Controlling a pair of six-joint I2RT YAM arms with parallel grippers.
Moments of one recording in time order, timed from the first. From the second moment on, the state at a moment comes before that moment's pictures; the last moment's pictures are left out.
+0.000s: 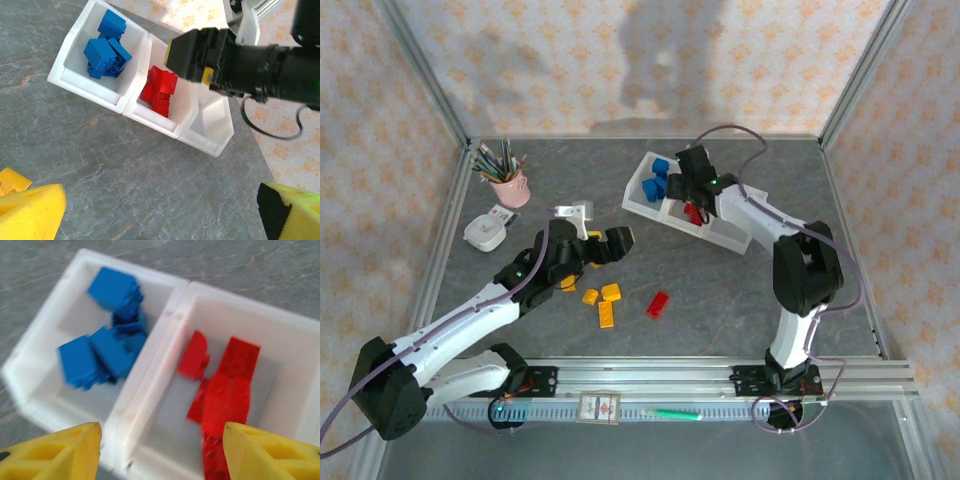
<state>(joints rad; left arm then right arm) -0.62 1.02 0.70 -0.07 0.00 -0.71 0.51 1.79 1.40 -0.45 0.20 0.44</state>
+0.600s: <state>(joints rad) -0.62 0.78 0.59 -0.26 -0.02 -0.71 0.91 1.45 0.93 -0.57 0.28 0.89</state>
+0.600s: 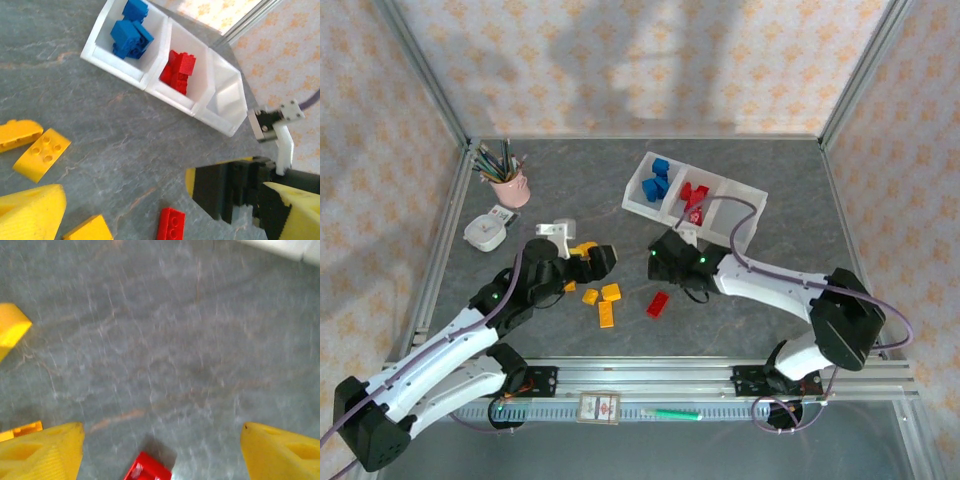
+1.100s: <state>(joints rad) -0.62 0.73 0.49 -0.30 0.00 -0.75 1.14 1.53 0.81 -0.49 0.29 1.26</state>
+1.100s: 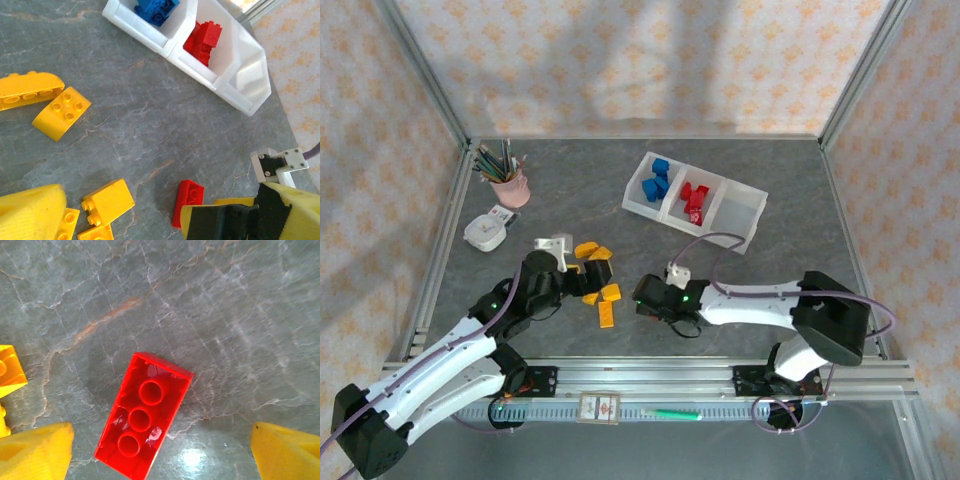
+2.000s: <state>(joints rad) -0.62 0.75 0.49 -0.30 0.00 -0.75 1.16 1.66 0.89 -0.55 0.34 1.22</state>
